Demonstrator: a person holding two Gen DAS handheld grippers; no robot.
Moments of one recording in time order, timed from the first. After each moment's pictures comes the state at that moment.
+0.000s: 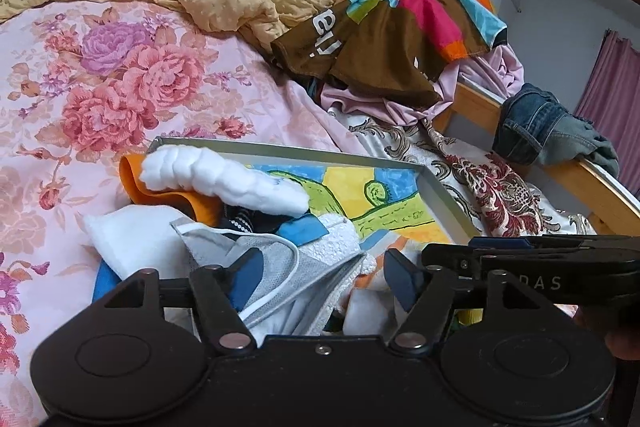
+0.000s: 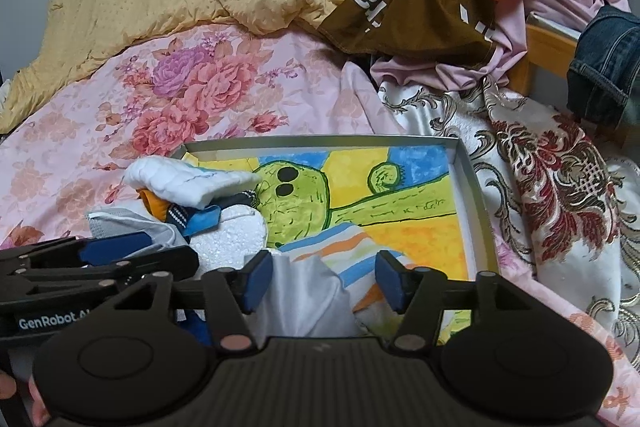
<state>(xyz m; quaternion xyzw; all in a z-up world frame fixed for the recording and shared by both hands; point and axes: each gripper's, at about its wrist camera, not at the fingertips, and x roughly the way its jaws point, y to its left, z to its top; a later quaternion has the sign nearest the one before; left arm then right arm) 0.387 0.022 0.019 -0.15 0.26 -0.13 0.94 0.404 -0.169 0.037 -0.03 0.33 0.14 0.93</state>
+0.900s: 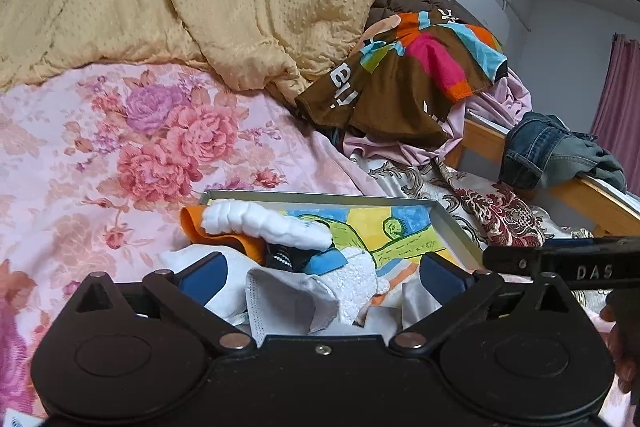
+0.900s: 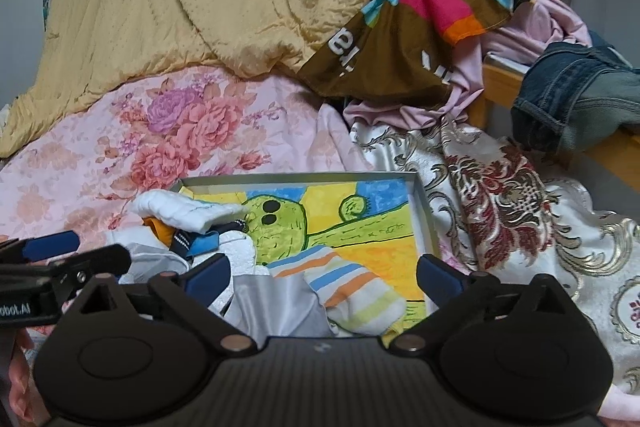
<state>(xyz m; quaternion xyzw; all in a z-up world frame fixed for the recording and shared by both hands) 0.328 0.030 0.057 -0.11 0.21 -0.07 0.97 0.357 -0.191 0.072 -0.02 0.28 0.11 0.95</state>
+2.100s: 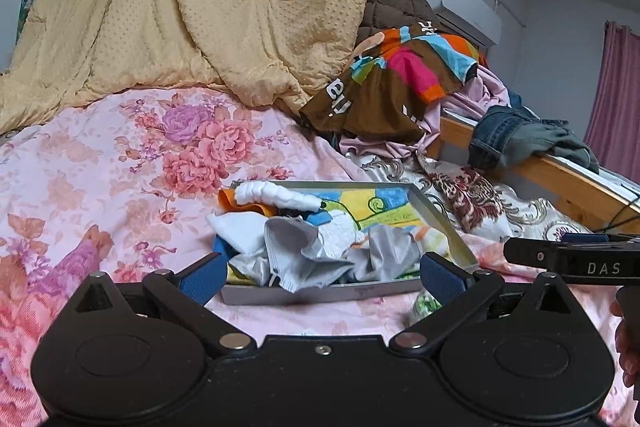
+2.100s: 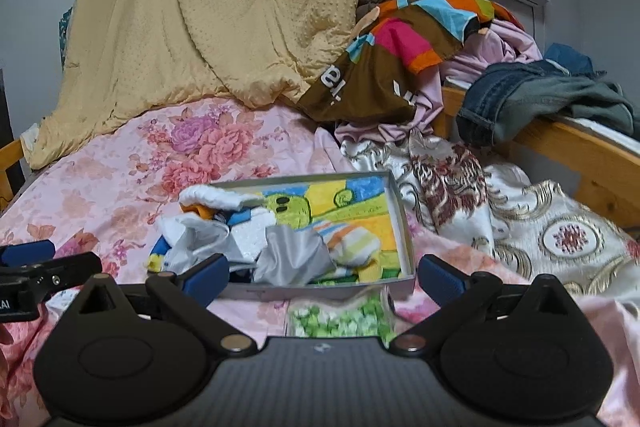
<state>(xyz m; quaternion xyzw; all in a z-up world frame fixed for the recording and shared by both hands) 0.181 0.017 0.086 -0.08 0.20 -0.05 0.98 0.216 -0.218 0.090 0.00 0.23 0.10 0.97</state>
